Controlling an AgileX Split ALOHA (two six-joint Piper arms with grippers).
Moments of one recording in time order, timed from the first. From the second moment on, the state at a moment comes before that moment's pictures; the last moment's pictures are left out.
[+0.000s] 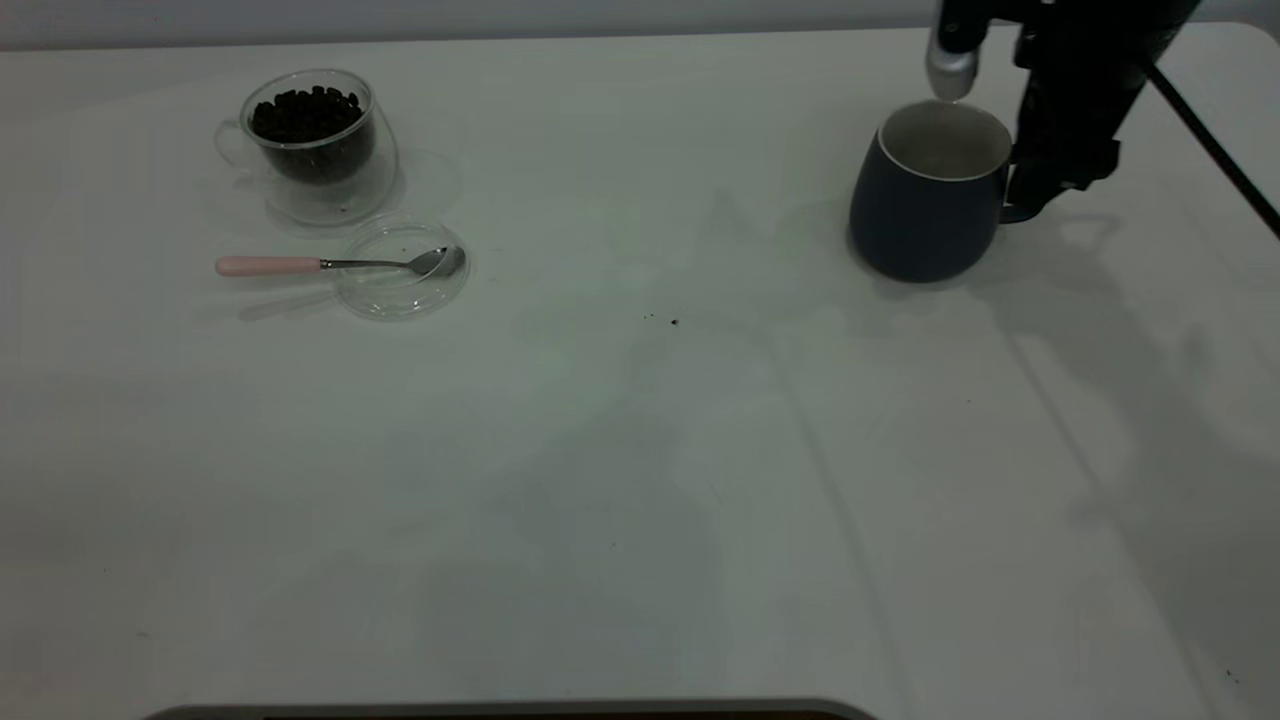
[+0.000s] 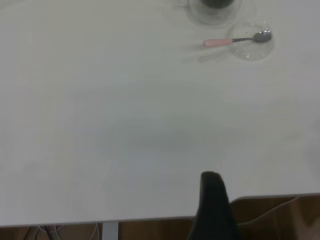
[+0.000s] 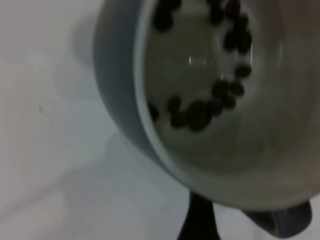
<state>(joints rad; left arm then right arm) -0.02 -0.02 -0.49 -0.01 1.13 0.02 0.18 2.32 -1.44 -0.05 0.38 -1.07</state>
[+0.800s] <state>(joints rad) -0.02 -0.02 -0.49 -0.01 1.13 0.02 0.50 2.32 -1.44 0.25 0.24 -1.07</state>
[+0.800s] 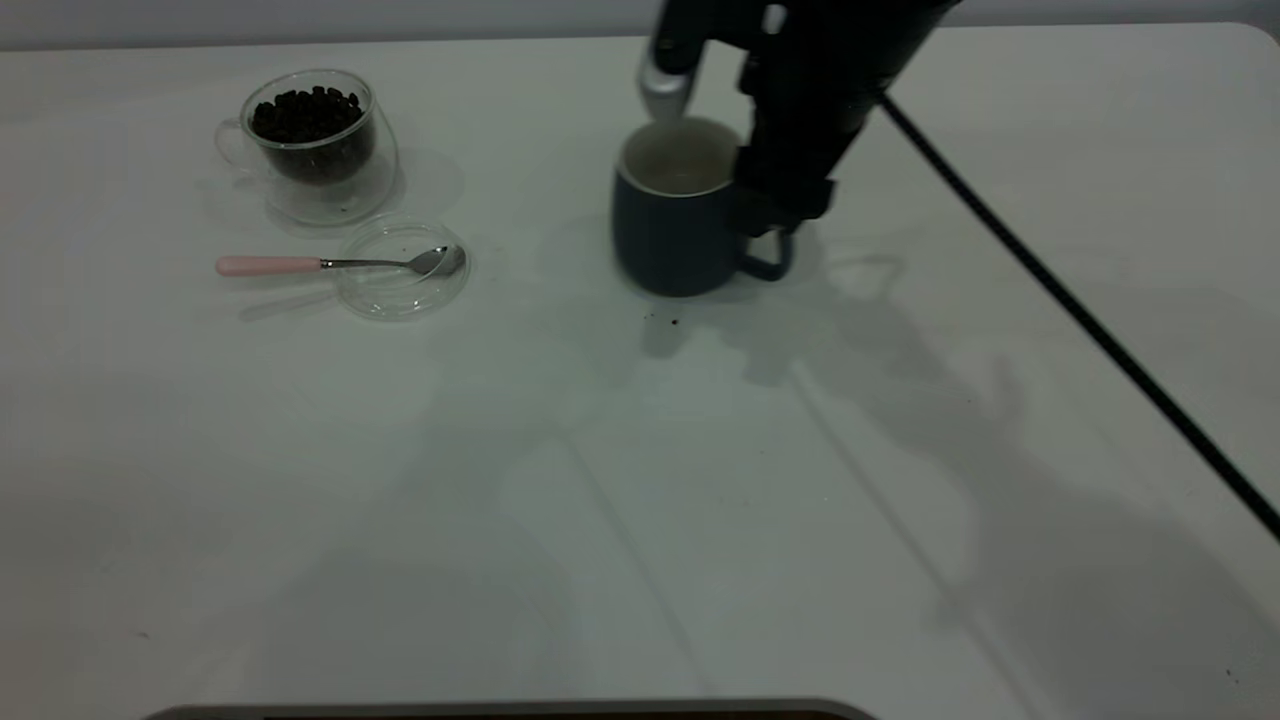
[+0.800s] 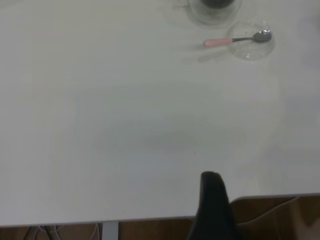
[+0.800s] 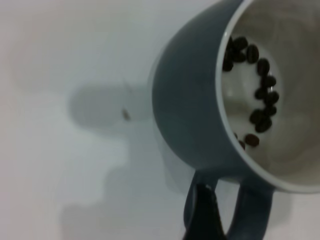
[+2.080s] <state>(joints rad) -0.02 -0.02 -0.49 -0.01 1.13 0.02 0.48 1.22 -1.20 0.01 1.23 -0.20</state>
